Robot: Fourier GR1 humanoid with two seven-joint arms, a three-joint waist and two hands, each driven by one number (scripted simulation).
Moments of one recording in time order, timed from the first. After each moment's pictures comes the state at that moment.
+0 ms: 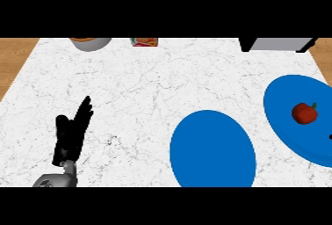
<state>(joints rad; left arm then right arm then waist) -0.05 0.10 0.00 -1.46 -0.09 0.12 0.22 -0.51 -0.71 -0.63 -0.29 0.38 0.37 -0.79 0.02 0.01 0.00</state>
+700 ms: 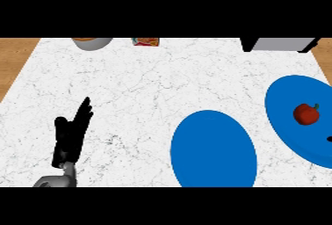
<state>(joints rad) -0.04 0.09 0.00 -1.47 -0.10 0.12 0.22 -0.52 -0.73 -0.59 -0.20 0.38 0.26 -0.84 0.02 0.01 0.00</state>
